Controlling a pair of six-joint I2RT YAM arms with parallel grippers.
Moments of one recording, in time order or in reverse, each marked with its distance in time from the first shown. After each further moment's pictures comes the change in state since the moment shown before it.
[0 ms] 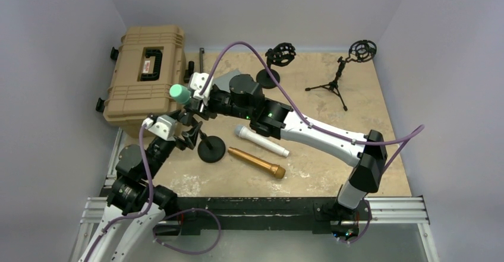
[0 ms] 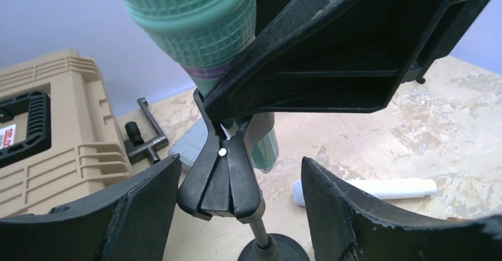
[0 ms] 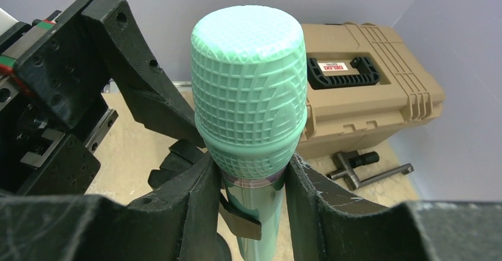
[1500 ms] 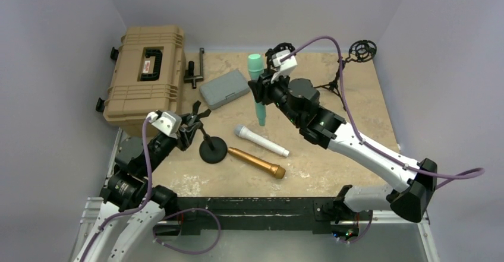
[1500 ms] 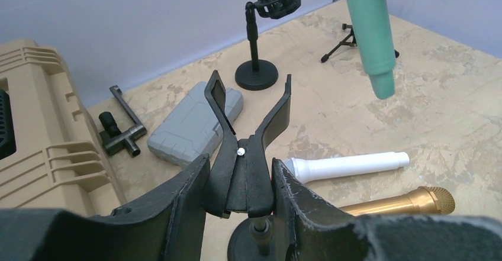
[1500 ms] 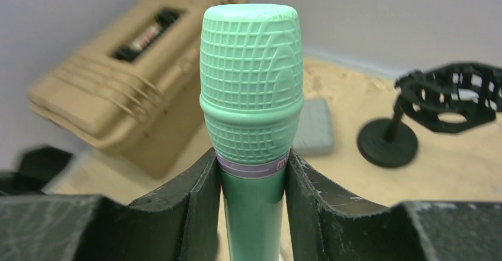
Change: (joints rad) left arm 0.010 0.074 0.096 -0.120 0.111 0.012; right arm -0.210 -0.423 -0.402 0.047 0.485 0.512
